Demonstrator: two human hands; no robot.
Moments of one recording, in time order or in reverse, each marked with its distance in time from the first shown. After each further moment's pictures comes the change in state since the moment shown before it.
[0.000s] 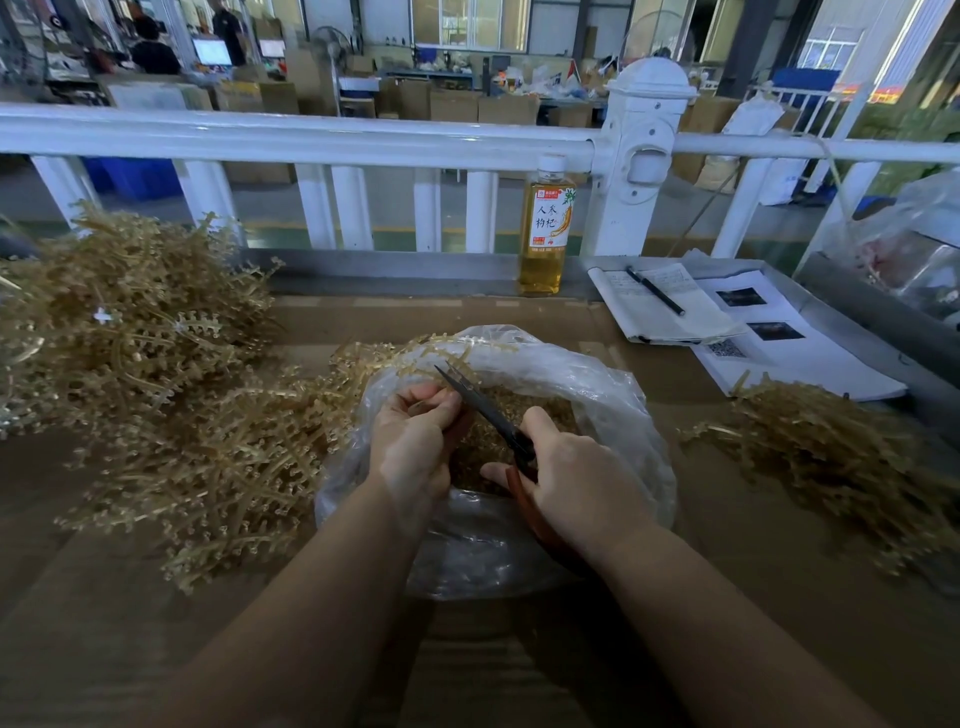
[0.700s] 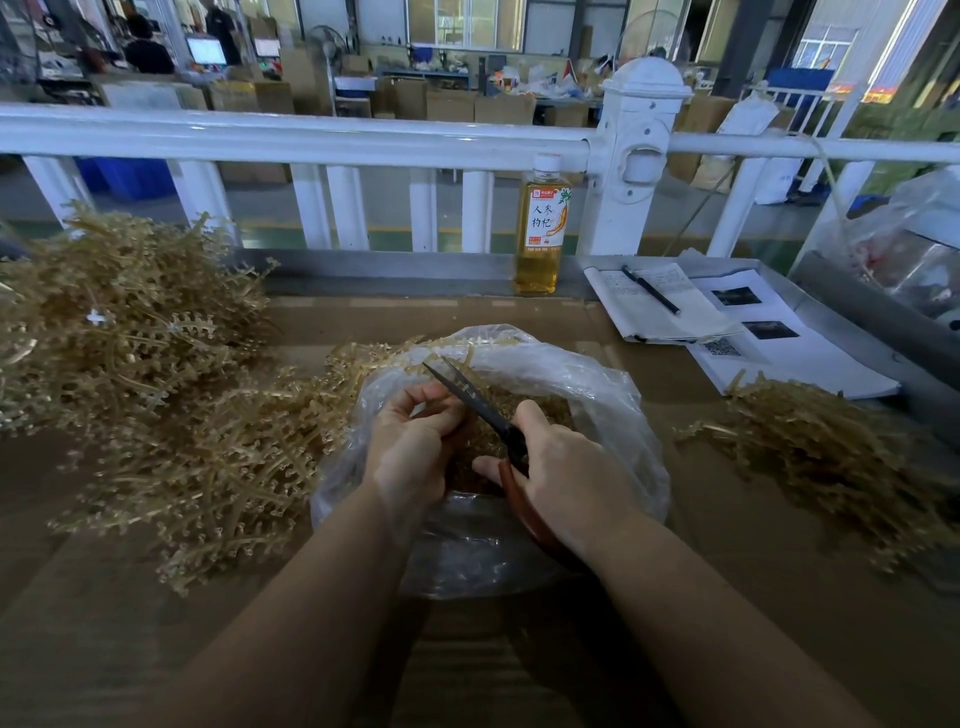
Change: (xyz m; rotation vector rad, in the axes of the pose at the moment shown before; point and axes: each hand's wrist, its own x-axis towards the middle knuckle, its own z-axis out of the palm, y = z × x) left_hand -0.004 0.000 -0.005 0.085 -0.125 -0.022; right_hand 0.003 0.000 0.004 0.019 0.012 -0.002
